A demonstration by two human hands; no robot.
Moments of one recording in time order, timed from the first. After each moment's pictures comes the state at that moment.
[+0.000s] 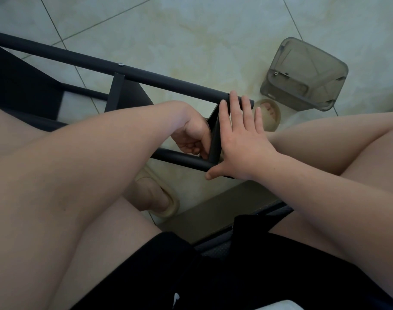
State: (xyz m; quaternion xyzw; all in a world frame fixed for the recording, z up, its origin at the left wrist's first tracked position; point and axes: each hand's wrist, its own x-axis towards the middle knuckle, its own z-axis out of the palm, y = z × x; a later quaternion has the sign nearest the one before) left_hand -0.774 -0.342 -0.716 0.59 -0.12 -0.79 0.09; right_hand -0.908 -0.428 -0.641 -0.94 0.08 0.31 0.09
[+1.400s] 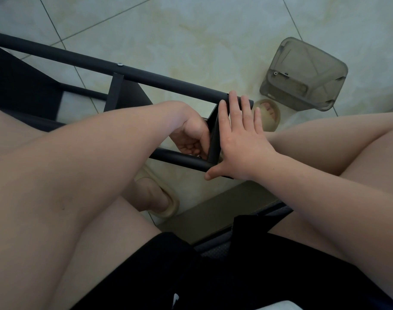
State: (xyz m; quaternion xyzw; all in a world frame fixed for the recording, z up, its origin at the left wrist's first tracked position) left_hand -0.772 -0.341 -0.715 0.57 -0.11 -0.81 0.10; right_hand -0.907 -0.429 -0.642 -0.94 0.08 0.31 0.09
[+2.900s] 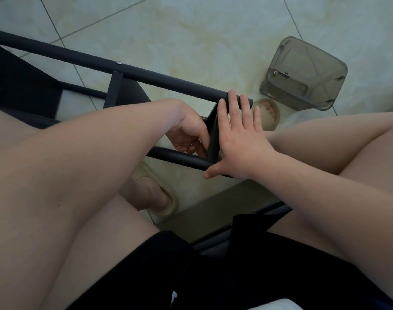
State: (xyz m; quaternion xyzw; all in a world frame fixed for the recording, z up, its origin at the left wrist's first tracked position) left_hand -0.768 -0.338 -0.713 0.57 -0.11 -0.81 0.08; right_hand -0.907 -0.428 -0.641 -0.94 0.08 0.31 0.09
